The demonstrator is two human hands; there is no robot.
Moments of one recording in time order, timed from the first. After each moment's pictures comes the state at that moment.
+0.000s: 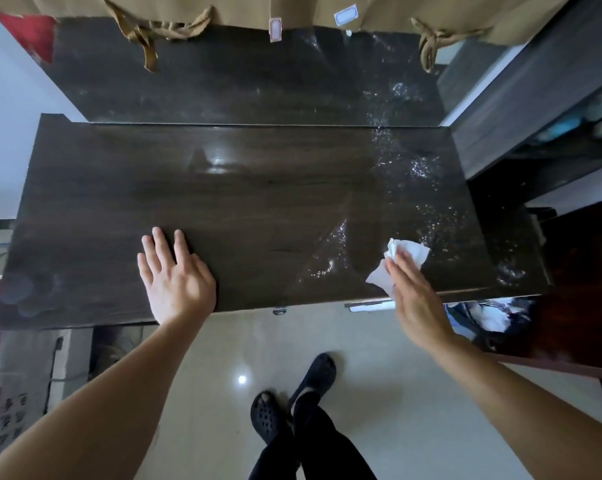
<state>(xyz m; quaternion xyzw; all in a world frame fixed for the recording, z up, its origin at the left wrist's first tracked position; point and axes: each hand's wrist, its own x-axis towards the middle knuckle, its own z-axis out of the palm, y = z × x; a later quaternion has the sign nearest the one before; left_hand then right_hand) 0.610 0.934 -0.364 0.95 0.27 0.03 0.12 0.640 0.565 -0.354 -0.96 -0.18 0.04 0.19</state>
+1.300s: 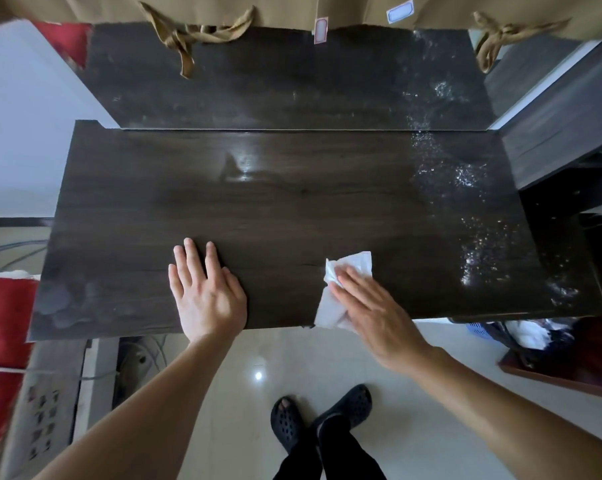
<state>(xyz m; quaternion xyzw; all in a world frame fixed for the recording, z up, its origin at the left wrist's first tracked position) 0.610 0.936 -0.367 0.95 0.27 0.06 0.11 0.640 0.665 -0.361 -0.91 -0.38 0.06 0.15</state>
